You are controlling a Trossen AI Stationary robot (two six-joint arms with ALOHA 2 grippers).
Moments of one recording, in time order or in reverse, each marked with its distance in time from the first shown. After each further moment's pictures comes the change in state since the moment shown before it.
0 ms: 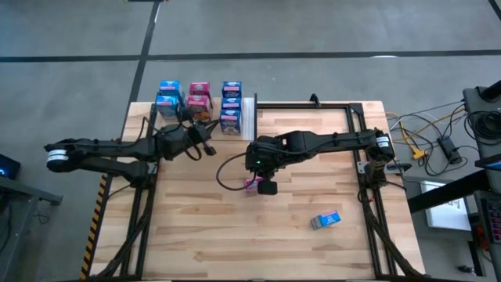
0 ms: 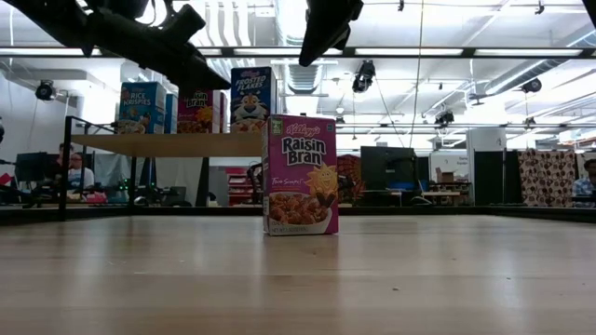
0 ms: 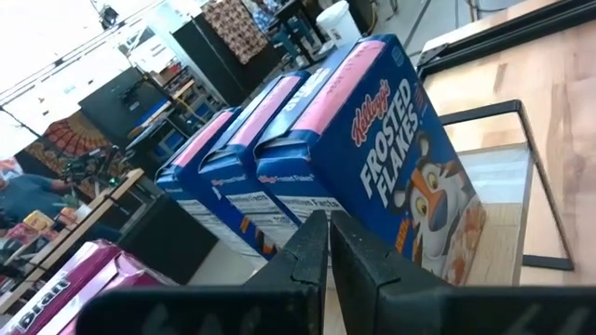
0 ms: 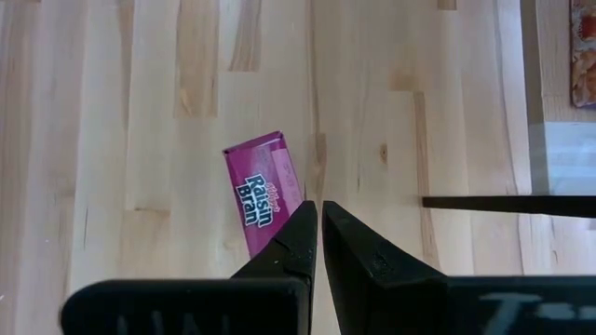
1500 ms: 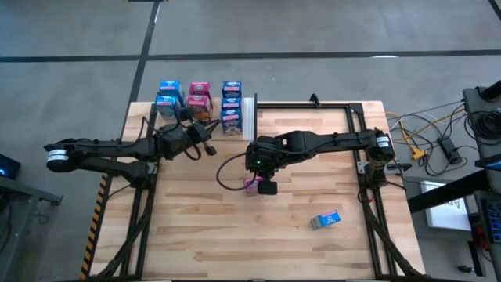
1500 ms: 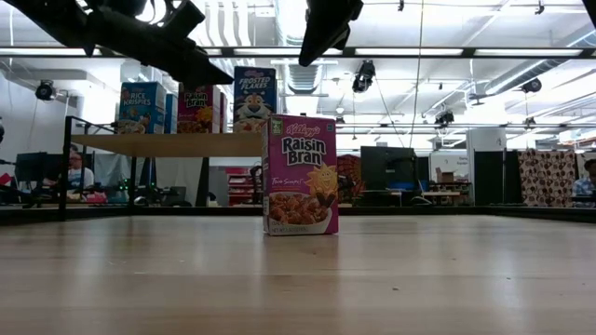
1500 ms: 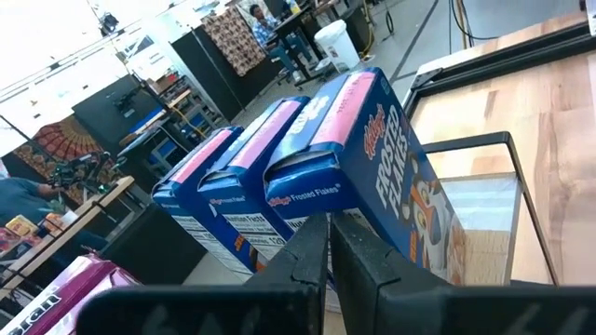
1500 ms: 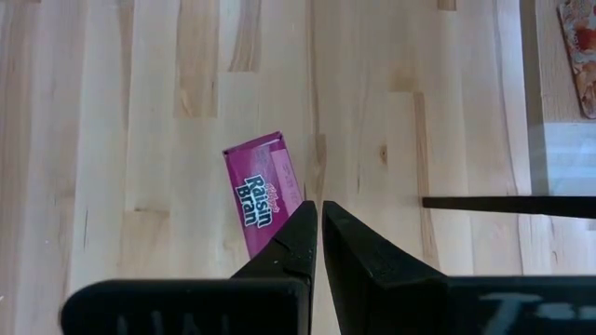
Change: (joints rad) left arm 0.002 0.000 0.000 0.038 0.030 -0.028; right arm 0.000 0.000 0.000 0.001 0.000 0.000
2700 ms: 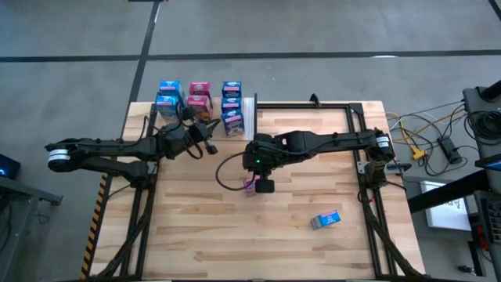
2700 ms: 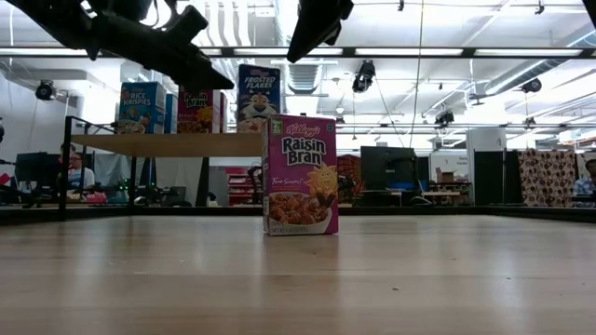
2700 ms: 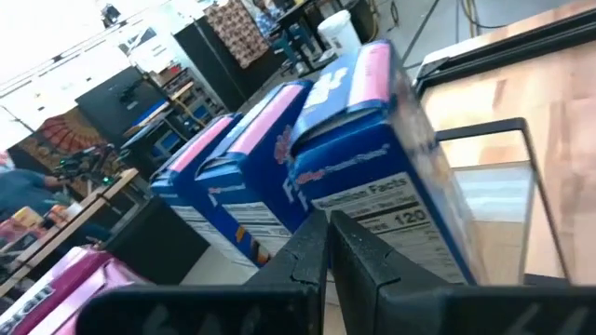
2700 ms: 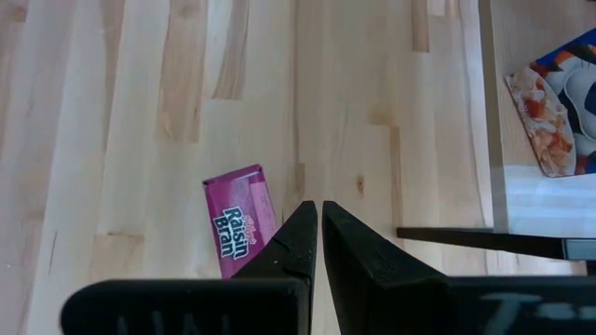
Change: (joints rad) left arm 0.016 0.027 0.000 0.010 -0.005 -0.002; right arm 0.000 0.000 -0.001 0.067 0.049 -0.063
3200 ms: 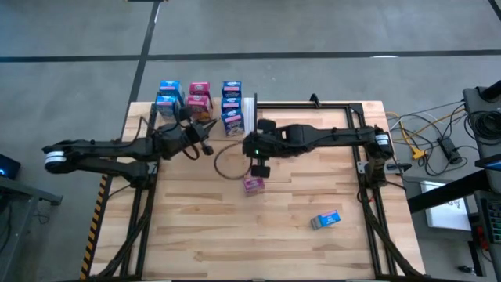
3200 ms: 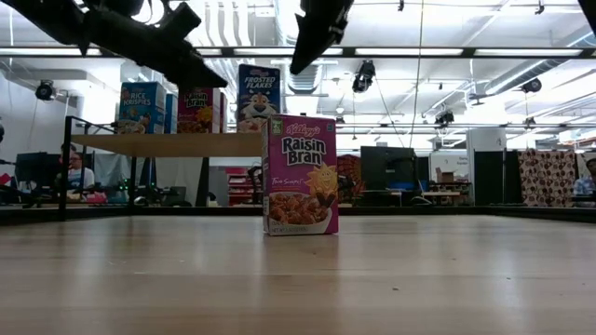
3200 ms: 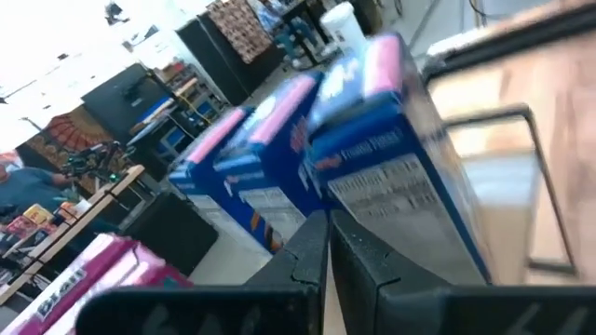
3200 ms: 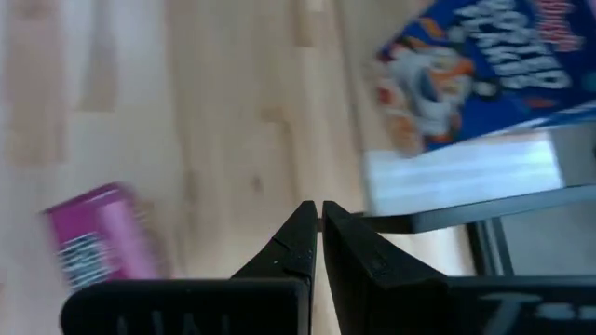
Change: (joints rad) left arm -0.010 -0.059 0.000 -0.072 -0.022 0.010; right arm -0.053 0.000 0.000 0.014 0.228 -0.003
